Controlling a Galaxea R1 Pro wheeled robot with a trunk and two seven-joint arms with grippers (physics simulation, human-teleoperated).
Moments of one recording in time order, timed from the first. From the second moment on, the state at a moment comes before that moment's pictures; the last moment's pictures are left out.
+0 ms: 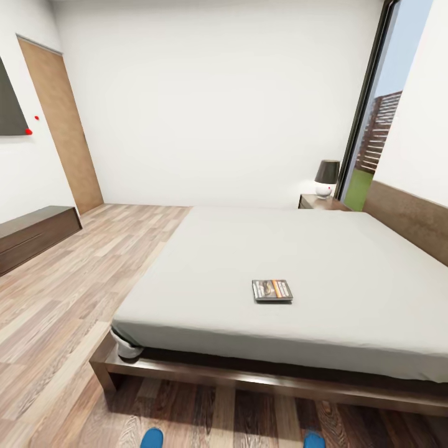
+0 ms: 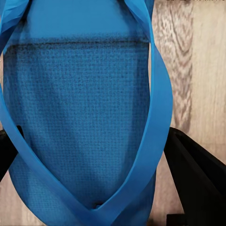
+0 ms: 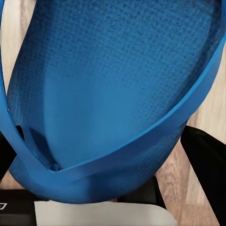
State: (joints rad) left arm -0.25 -0.04 -0.28 -0.21 0.13 -0.03 0.16; right arm -0.27 -0.02 -0.01 -0.21 -0.05 0.11 0.05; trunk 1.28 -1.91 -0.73
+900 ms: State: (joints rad) left arm -0.29 -0.03 -0.28 -0.21 0.13 -0.01 0.16; right arm -0.33 -0.01 -0.01 -0.22 -0.05 0.19 0.06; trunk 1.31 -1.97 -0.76
